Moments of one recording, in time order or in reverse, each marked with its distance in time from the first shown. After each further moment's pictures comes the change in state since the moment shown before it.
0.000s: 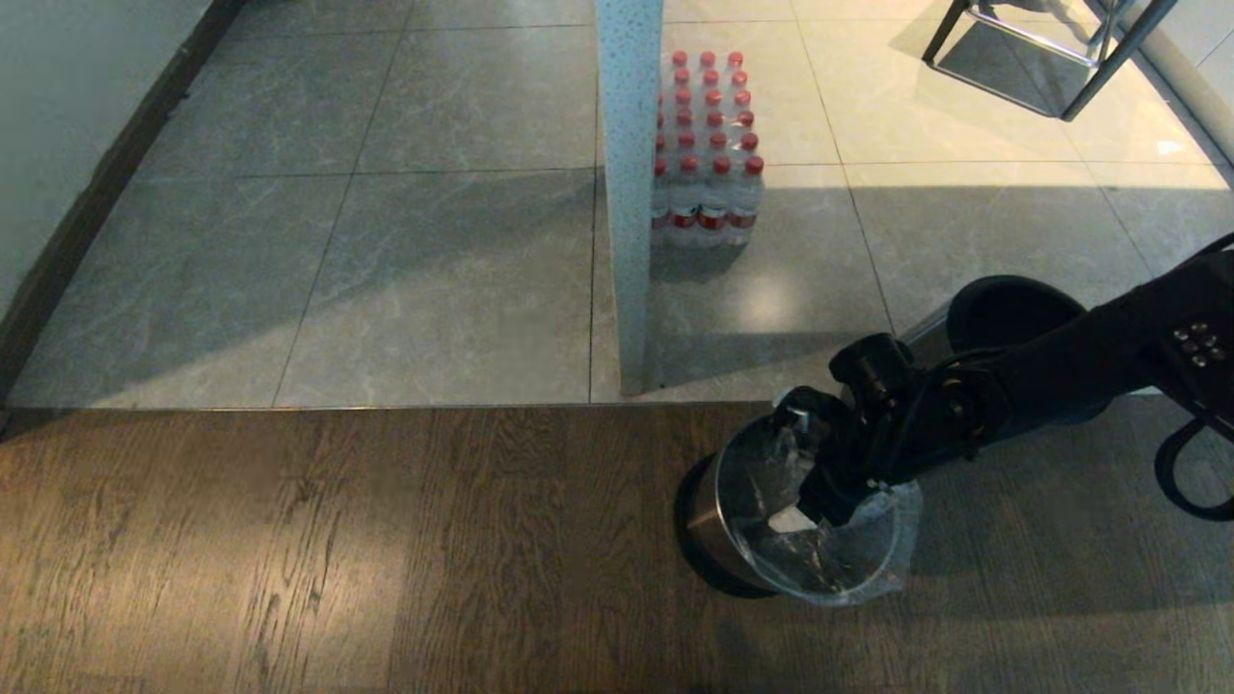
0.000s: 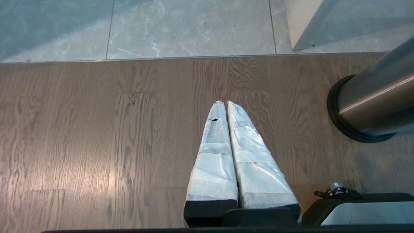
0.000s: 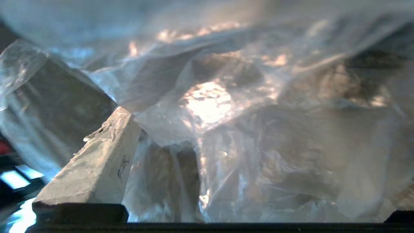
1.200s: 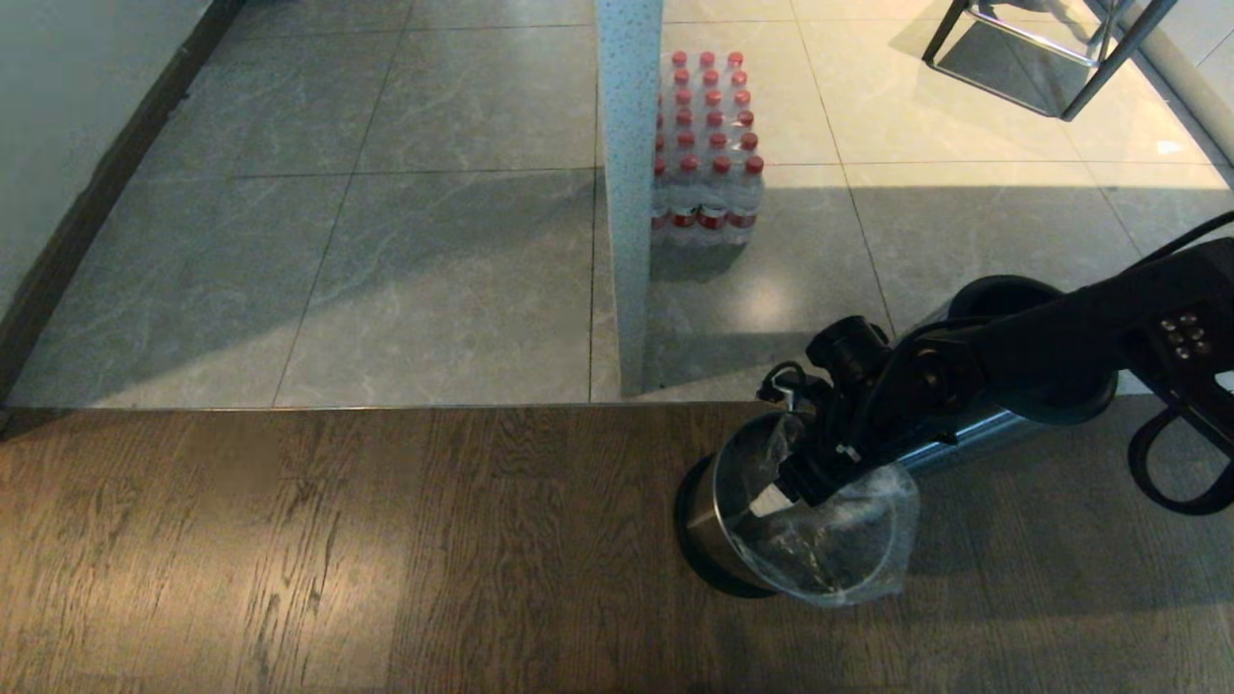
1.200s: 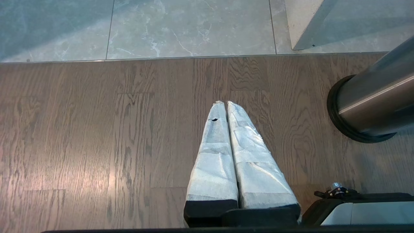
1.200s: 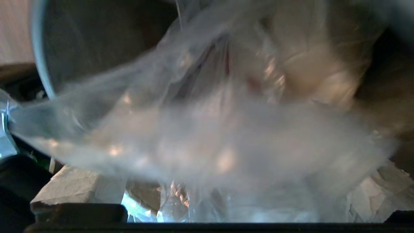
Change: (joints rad) left arm 0.000 0.000 0.000 0.000 0.000 0.000; right arm 0.043 0.027 -0.168 0.183 0.010 0.205
